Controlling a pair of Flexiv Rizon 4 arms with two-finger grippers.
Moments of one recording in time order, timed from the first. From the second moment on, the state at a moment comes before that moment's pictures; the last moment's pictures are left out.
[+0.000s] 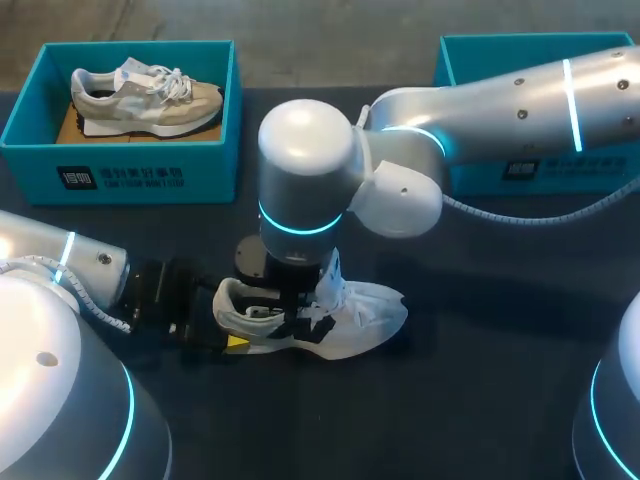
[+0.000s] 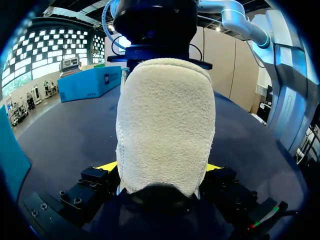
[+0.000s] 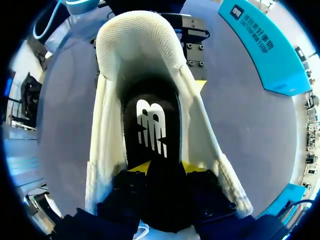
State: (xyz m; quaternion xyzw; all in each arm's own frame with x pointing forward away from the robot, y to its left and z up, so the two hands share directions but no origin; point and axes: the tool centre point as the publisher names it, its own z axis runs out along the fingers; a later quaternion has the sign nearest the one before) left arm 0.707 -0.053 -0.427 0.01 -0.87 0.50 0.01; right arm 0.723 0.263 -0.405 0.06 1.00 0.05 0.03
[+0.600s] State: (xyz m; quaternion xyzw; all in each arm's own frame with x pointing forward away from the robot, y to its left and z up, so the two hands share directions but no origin) left arm 0.707 -0.053 -0.427 0.00 -0.87 0.50 0.01; right arm 0.714 0.262 -0.404 0.08 0.99 0.06 -0.02
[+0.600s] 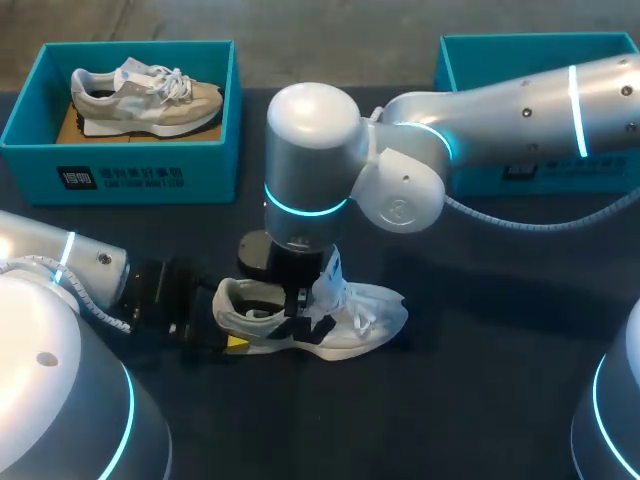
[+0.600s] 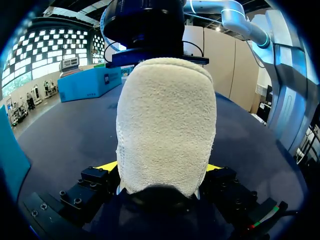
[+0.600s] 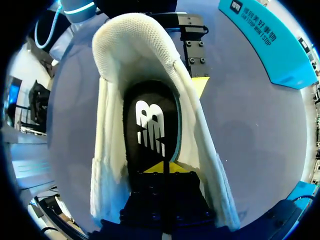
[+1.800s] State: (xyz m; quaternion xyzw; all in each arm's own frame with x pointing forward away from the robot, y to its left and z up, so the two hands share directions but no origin) left arm 0.707 -0.052 -0.427 0.01 -0.87 0.50 0.01; right arm 0.737 0.262 -0.313 0.03 0.98 0.17 0.03
